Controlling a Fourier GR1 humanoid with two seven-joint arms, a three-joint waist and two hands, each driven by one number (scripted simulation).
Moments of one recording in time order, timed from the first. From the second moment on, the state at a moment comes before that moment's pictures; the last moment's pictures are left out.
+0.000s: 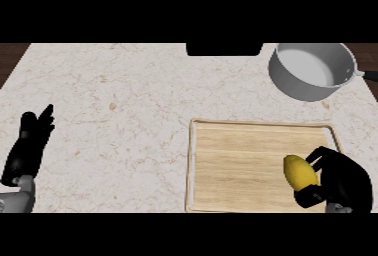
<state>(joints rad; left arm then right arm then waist) -0.08 0.37 0.07 -1.45 -0.09 0.14 0.40 0.08 -0.19 0.13 -1.84 1.11 0.21 0.86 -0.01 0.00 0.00</state>
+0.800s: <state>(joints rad) -0.06 0.38 0.09 -1.47 -0.08 0.13 0.39 0.03 -0.78 -0.58 -1.49 0.60 0.11 -0.02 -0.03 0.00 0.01</state>
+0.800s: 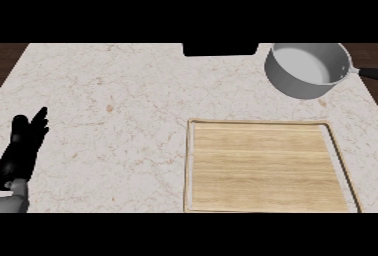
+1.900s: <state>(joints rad) -0.12 0.34 0.07 -1.44 -0.13 0.11 0.38 -0.52 -1.08 -0.50 -1.10 0.37 0.28 -0.13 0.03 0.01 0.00</state>
